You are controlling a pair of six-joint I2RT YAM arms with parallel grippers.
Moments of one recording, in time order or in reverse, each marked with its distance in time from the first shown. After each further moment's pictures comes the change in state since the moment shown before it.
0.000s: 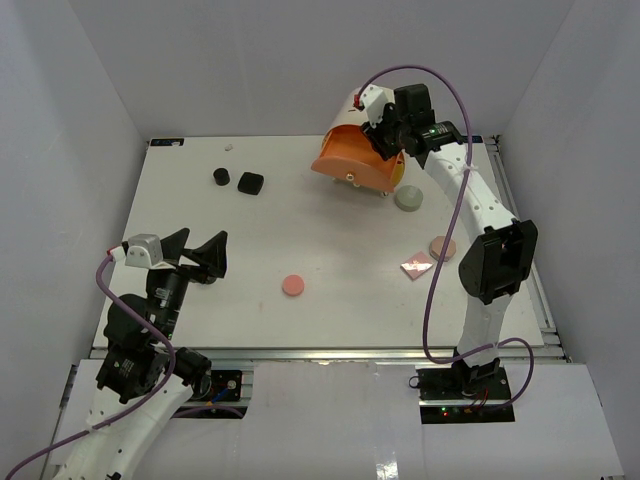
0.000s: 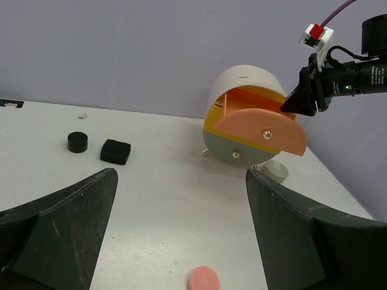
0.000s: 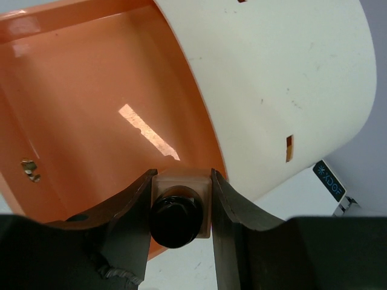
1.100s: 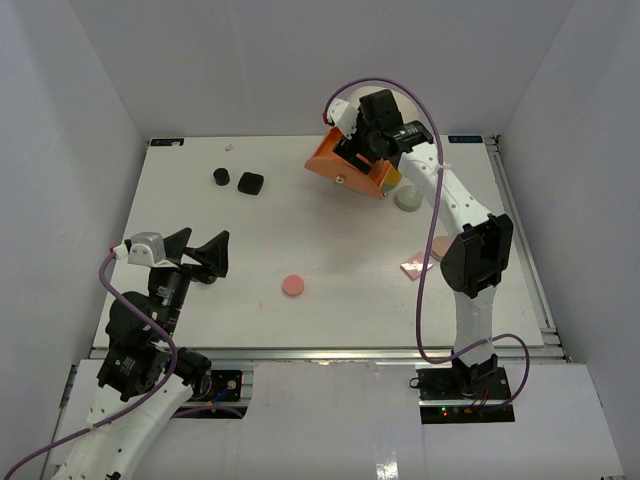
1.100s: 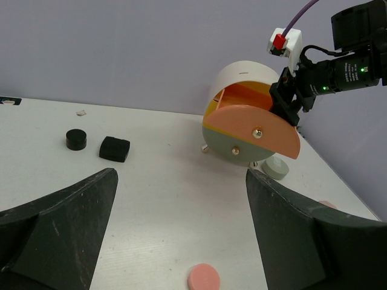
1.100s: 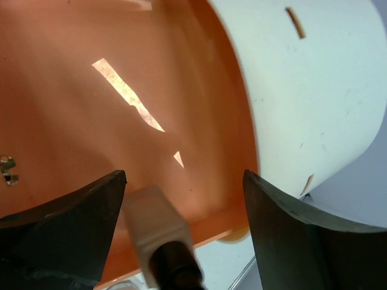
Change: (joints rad) left arm 0.000 0.013 0.000 0.000 0.008 0.000; right arm 0.123 0.111 0.138 -0.124 0.202 -0.147
